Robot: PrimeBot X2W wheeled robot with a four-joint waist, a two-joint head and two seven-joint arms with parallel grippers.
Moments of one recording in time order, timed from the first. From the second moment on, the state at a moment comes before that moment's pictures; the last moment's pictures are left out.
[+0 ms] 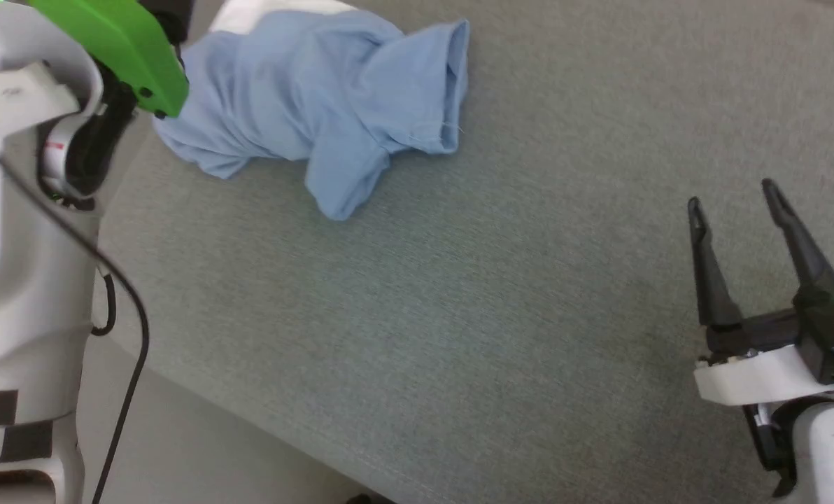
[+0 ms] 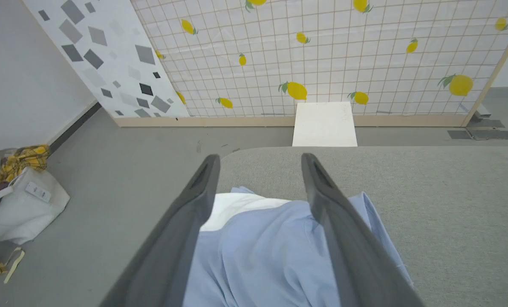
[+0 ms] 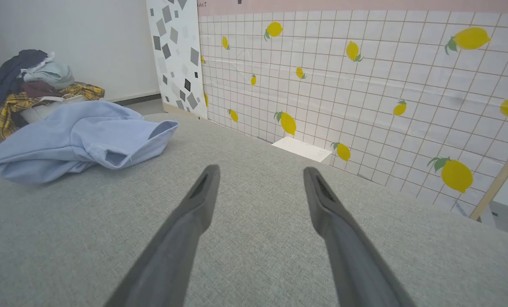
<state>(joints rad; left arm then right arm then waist) -0.91 0.38 -0.19 0.19 -0.49 -0.13 0.37 -0.13 -0.12 -0.03 -0.14 -0.11 0.13 -0.19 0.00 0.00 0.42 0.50</state>
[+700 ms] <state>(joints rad) -0.87 0.41 -0.20 0.46 -0.59 -0.02 0.73 -0.21 -0.14 -0.02 -0.27 -0.09 0.13 -0.17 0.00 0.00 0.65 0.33</state>
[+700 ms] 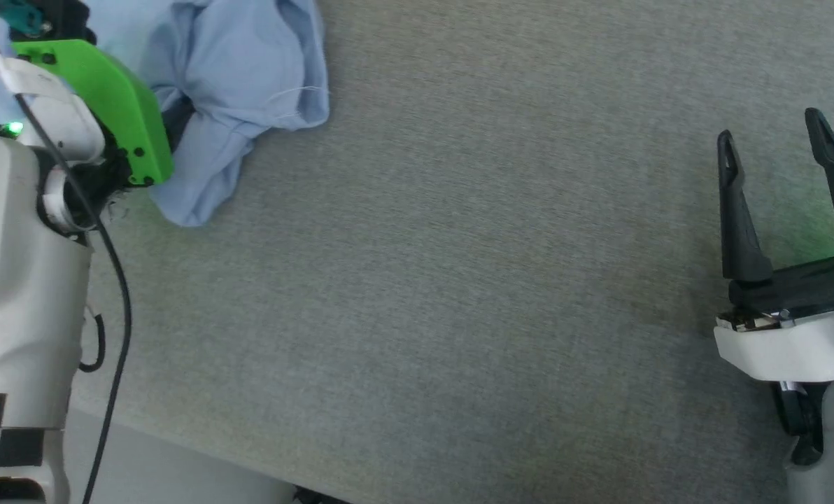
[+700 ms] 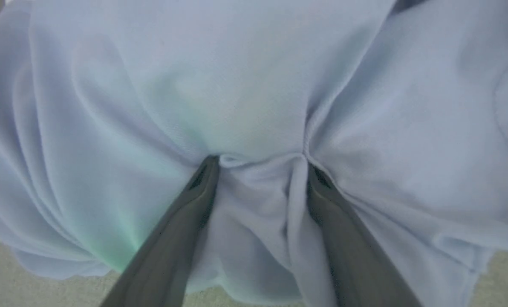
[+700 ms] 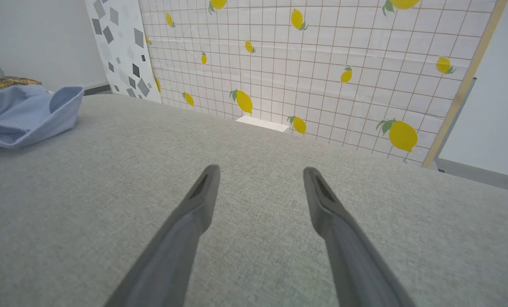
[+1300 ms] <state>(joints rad) -0.86 0.52 -0.16 0.42 -0.55 -0.07 0.46 -0.21 -0.10 -0.04 -0.20 -0.07 0.13 -0.21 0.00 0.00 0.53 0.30</state>
